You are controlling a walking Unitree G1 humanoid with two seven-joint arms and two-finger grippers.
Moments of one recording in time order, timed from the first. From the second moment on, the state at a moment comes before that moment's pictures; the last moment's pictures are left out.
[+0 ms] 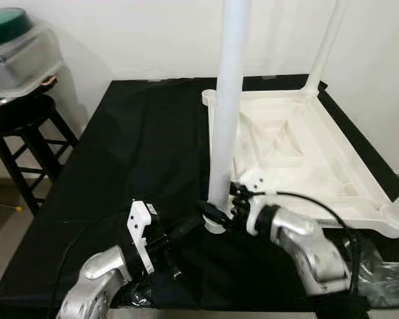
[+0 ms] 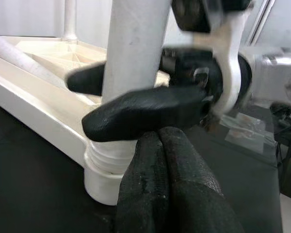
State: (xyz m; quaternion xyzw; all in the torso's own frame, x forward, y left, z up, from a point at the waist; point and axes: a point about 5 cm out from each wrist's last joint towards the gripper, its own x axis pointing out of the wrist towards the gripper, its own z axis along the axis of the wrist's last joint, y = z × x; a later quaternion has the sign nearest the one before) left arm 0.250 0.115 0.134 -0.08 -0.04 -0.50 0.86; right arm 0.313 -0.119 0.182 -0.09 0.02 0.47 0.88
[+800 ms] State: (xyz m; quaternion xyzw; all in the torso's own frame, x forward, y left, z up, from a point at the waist) left arm 0.243 0.123 0.122 -0.03 -0.05 -0.44 0.90; right arm 0.344 -0.139 0.199 -0.11 0.05 0.59 0.80
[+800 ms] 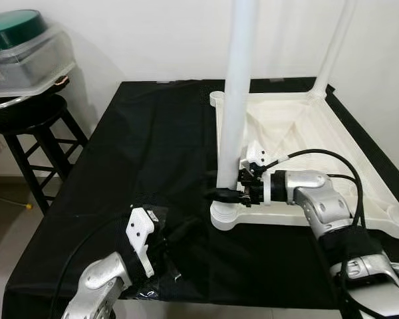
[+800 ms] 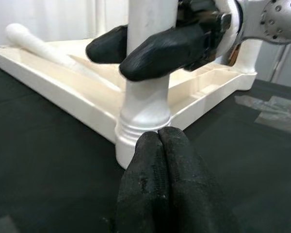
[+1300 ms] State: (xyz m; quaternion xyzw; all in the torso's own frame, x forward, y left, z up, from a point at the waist) left arm 0.233 0.138 0.120 0.02 -0.08 -0.37 0.92; right arm 0.284 -0.110 0.158 -0.01 0.06 0.23 0.97
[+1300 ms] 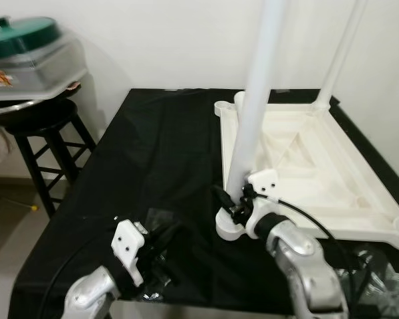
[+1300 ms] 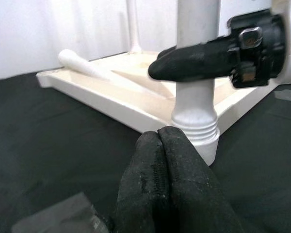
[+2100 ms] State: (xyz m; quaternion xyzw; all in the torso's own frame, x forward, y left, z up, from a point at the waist) left arm 0.237 0.117 0.121 0.03 -0.06 -0.47 0.88; right arm 0.319 -0.133 0.189 -0.11 0.06 0.51 0.85
